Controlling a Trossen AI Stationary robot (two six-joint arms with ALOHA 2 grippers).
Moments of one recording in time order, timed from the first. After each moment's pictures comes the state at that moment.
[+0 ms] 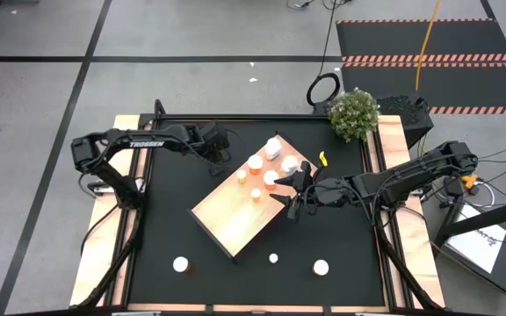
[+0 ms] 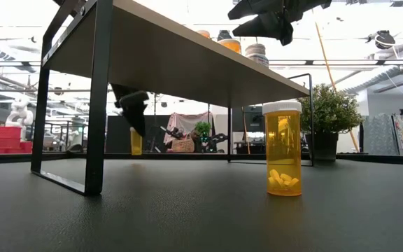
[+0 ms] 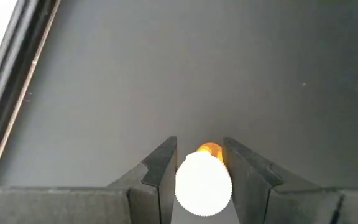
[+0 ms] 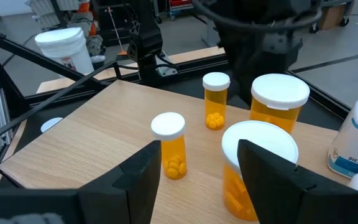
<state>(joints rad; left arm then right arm) 0.45 1.57 0.98 -0.52 -0.10 0.12 0.25 1.29 0.81 0.13 0.47 0.29</state>
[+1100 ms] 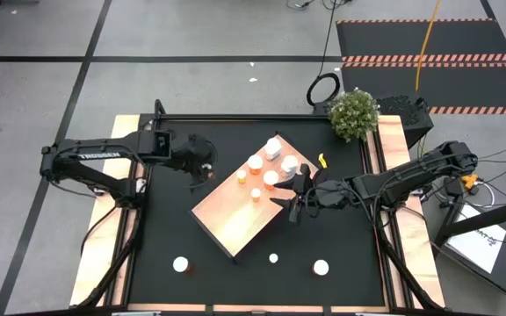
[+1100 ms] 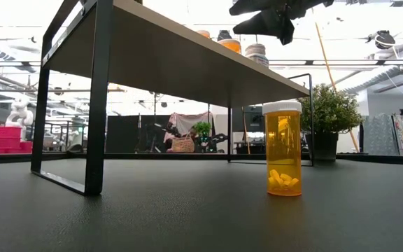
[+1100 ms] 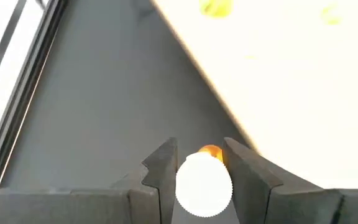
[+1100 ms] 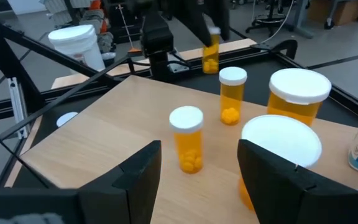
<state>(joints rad) 0.11 1.25 1.21 -0.94 -0.11 -0.07 0.27 1.29 0.81 0.12 0.44 0.30</state>
